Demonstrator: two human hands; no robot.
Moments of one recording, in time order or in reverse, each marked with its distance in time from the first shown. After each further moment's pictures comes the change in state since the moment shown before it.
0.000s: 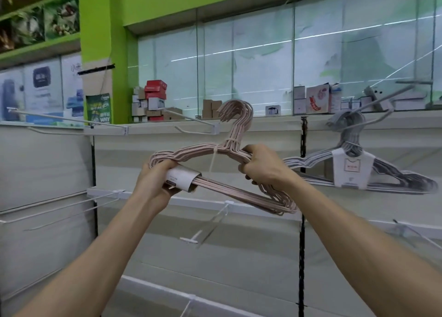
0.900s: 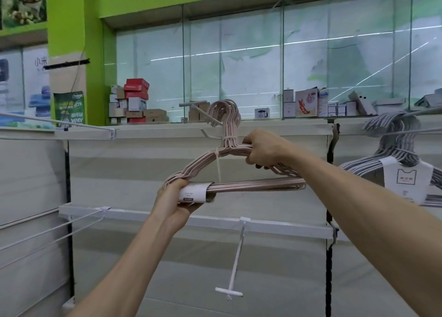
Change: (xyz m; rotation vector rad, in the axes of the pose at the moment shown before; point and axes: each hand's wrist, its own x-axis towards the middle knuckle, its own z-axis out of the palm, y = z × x) left_hand 0.120 -0.055 -0.028 -0.220 -0.169 -0.253; right_hand 0.110 -0.023 0.026 -0.317 -0.111 0.019
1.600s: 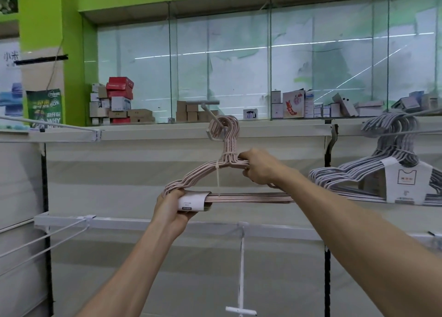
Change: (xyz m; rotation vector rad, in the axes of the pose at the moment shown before) left_hand 0.040 -0.017 -0.012 0.015 0.115 -0.016; right_hand 0.022 0.023 0.050 -0.162 0.051 0.013
